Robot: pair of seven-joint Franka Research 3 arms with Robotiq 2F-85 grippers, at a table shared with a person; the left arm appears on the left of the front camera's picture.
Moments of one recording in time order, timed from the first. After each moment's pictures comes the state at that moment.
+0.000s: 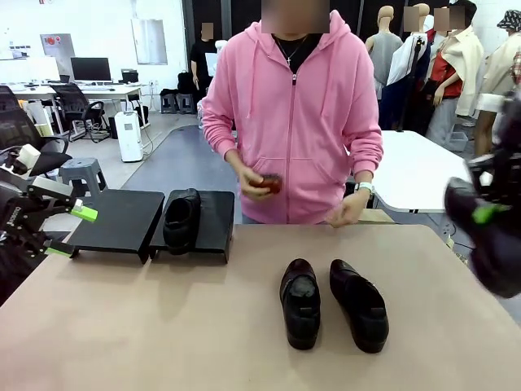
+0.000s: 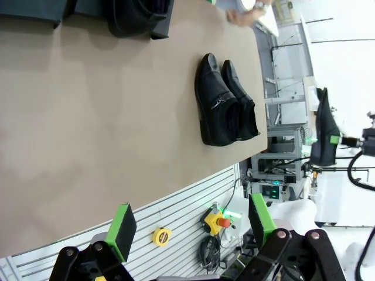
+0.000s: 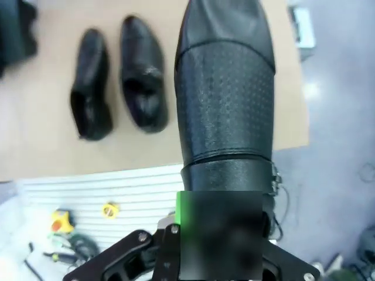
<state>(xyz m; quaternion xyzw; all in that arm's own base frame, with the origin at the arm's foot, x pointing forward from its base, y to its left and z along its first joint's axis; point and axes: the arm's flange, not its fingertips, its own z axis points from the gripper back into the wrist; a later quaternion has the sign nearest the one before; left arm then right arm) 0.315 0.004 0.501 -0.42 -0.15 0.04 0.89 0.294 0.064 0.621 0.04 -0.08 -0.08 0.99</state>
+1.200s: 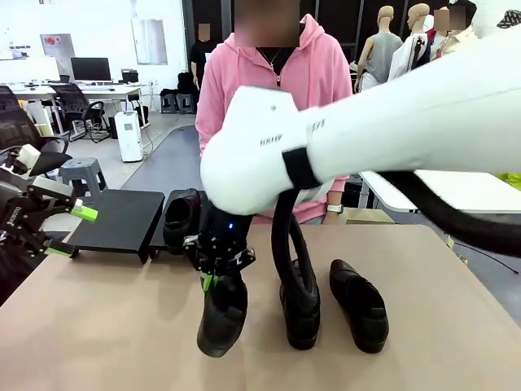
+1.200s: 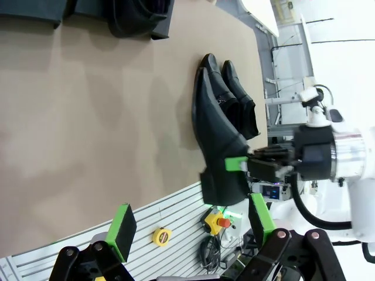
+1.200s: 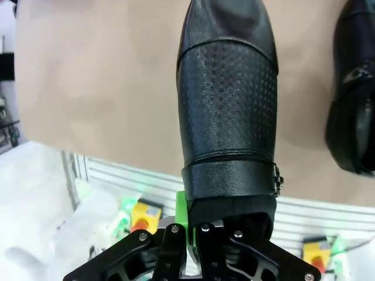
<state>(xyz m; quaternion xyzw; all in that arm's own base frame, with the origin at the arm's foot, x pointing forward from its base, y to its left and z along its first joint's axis) 0.315 0.004 0.501 -0.42 -0.15 0.04 0.89 0.353 0.439 0.455 0.14 0.00 0.03 0.99</state>
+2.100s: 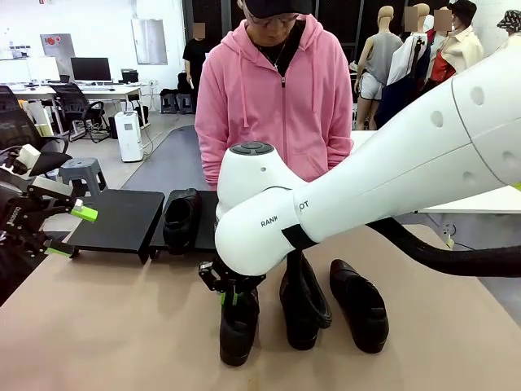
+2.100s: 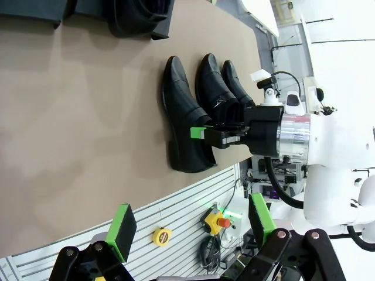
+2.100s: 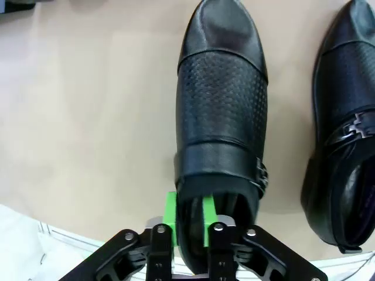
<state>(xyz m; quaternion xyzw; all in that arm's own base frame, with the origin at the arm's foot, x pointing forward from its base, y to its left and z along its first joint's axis) 0.315 0.004 0.501 -0.42 -0.15 0.04 0.89 0.385 0.433 0.379 0.07 -0.06 0.02 1.00</state>
